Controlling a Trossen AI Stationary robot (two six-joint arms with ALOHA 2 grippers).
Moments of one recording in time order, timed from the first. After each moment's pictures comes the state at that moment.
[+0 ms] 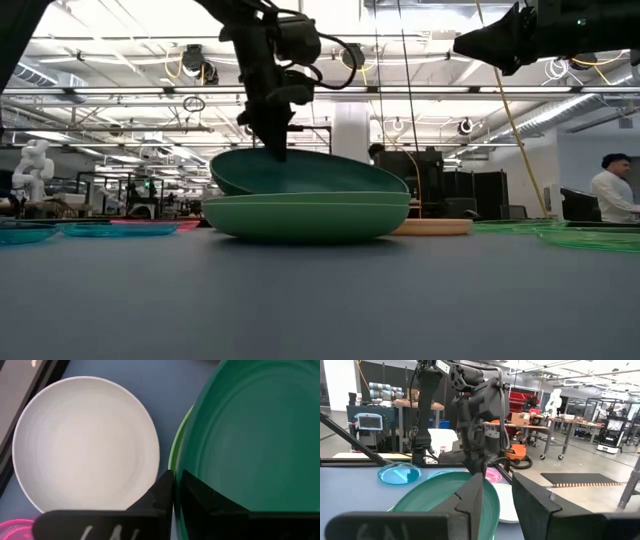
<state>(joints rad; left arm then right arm) 0.35 1.83 1.54 -0.93 -0.09 -0.14 -0.12 0.46 0.28 0.24 0.19 -0.12</state>
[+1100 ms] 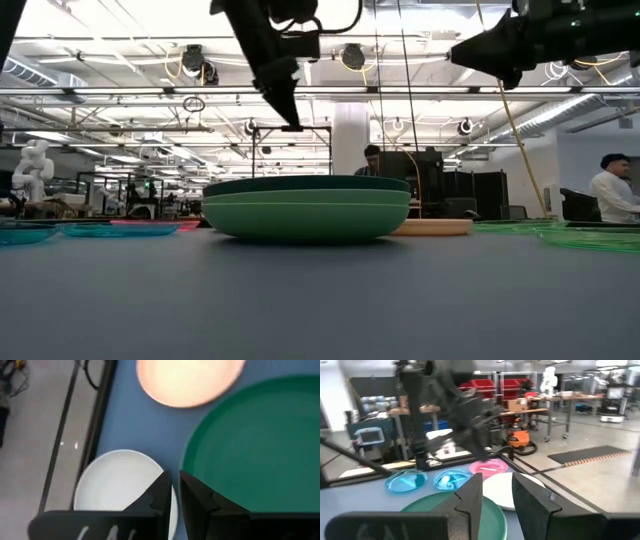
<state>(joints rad) 0.26 1.73 1.52 -0.80 -0.21 0.22 -0.12 0.50 0.28 0.23 0.24 0.07</state>
